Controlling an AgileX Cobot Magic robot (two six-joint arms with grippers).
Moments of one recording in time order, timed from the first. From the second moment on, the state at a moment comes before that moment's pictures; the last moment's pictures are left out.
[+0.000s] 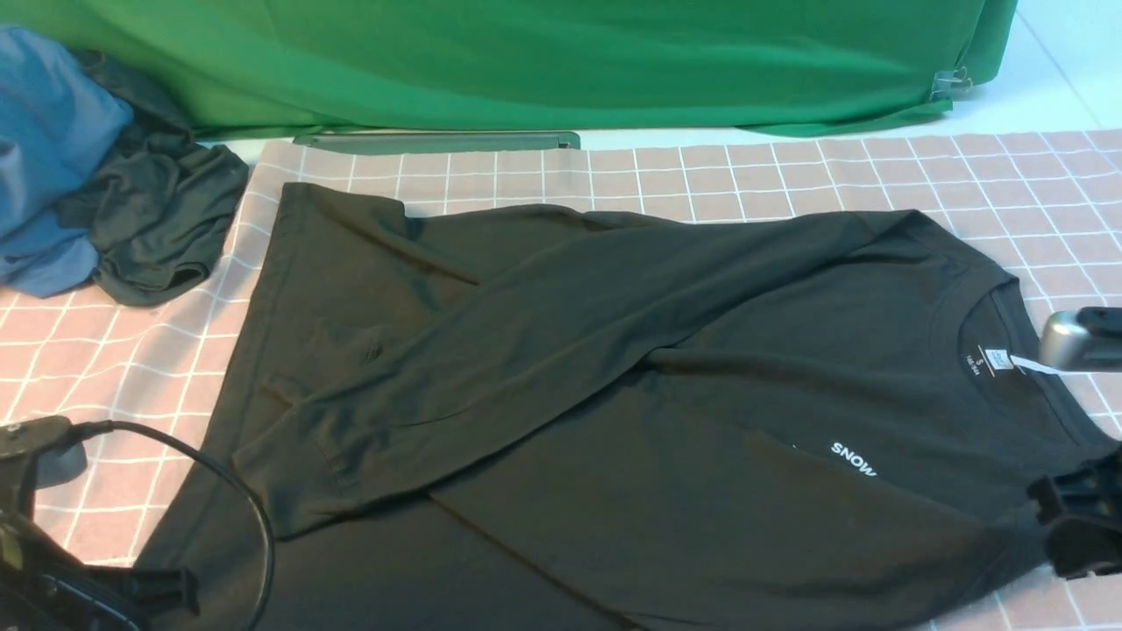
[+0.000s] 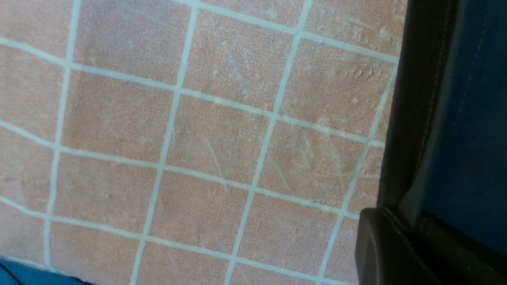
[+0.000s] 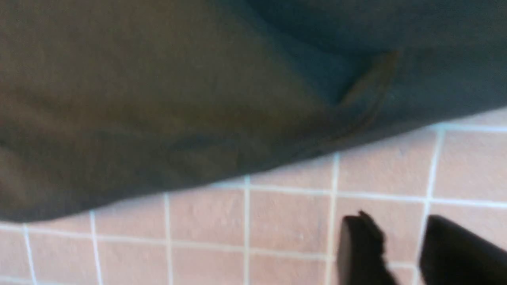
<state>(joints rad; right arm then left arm) 0.05 1.30 -0.74 0.18 0.93 -0.03 -0.12 1.03 -0.55 0.12 1.02 -0.48</state>
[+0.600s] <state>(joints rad) 0.05 1.58 -0.74 0.32 0.77 -0.11 -0.12 1.03 -0.52 0.11 0.99 -0.48</state>
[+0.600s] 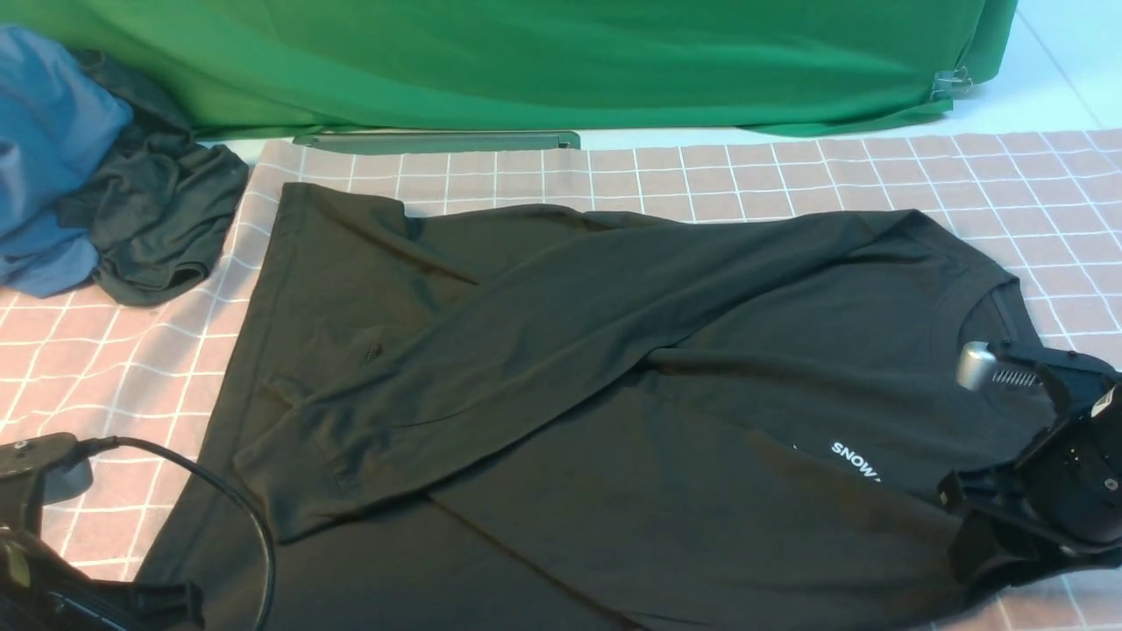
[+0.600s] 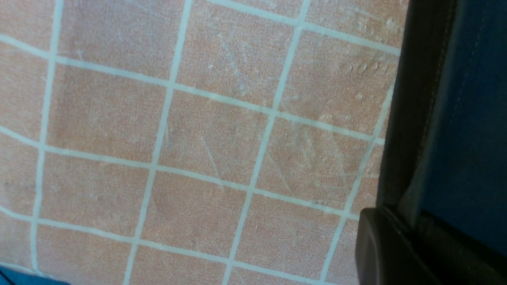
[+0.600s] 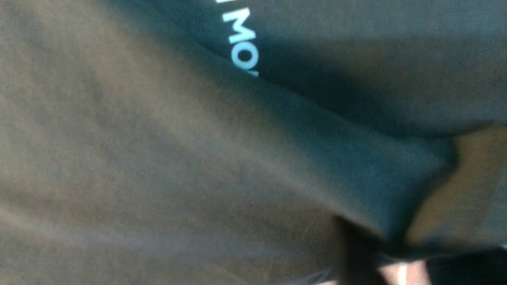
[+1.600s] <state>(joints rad) 0.05 1.37 -0.79 0.09 0.96 -0.08 -0.12 1.03 -0.60 0.11 1.00 -0.49</state>
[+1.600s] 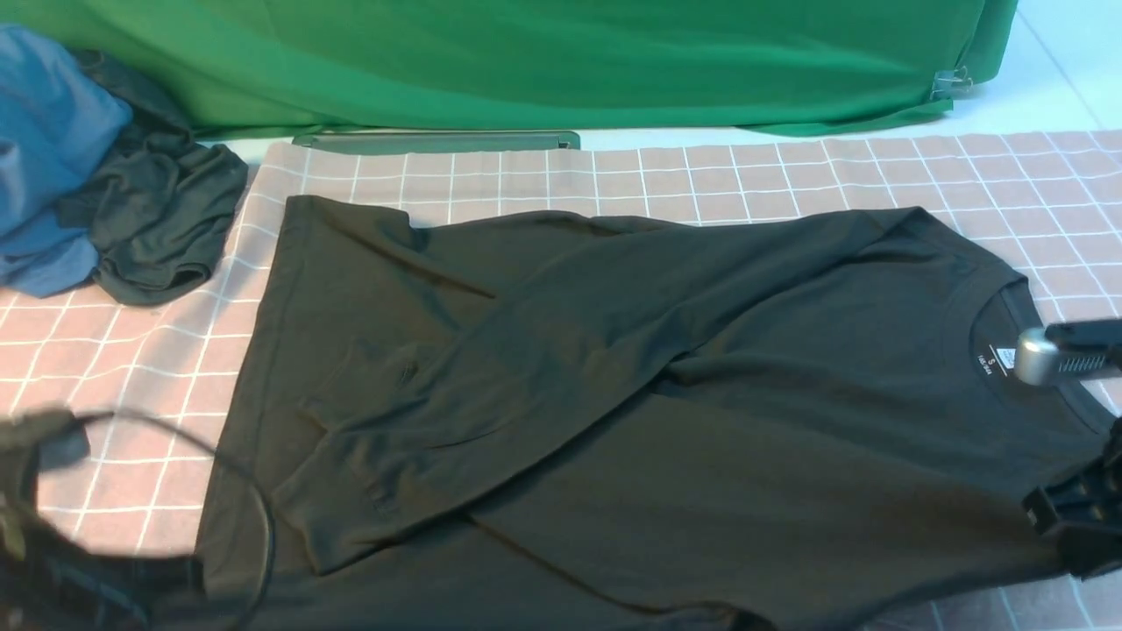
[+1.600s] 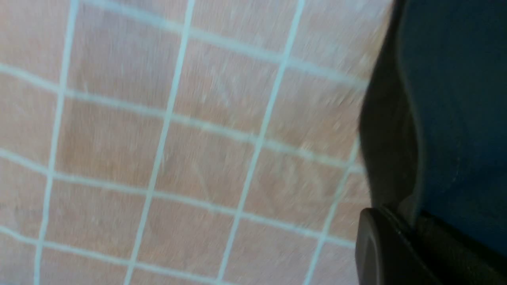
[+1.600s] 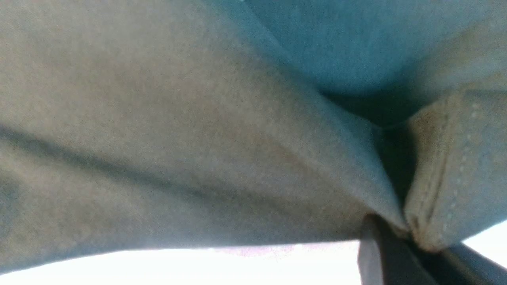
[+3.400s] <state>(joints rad) 0.14 2.27 -2.03 0.17 1.16 -0.10 0.00 2.02 -1.79 0.08 0.96 -0.41</state>
